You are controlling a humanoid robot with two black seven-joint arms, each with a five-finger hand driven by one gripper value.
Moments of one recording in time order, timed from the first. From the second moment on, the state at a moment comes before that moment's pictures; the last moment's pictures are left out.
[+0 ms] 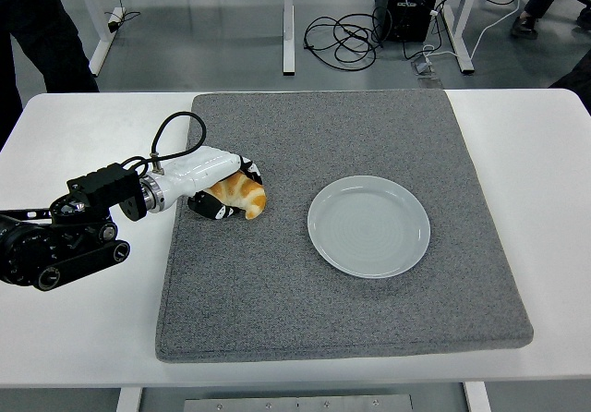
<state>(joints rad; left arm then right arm) -1.09 0.40 0.10 -1.03 1.32 0.32 -0.17 -0.12 0.00 -0.12 0.12 -0.15 -0.11 0.33</state>
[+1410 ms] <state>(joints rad) -1.55 0.50 0.09 -1.05 1.18 0.16 -0.17 -0.12 0.00 -0.12 0.12 -0.15 -0.11 0.33</state>
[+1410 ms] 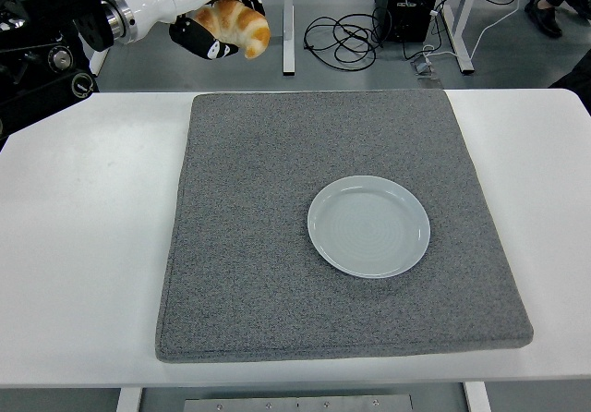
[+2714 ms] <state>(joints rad) -1.54 0.00 0.14 -0.92 1.18 0.13 -0.16 -0.12 0.00 -0.12 0.12 -0.15 -0.11 0.33</state>
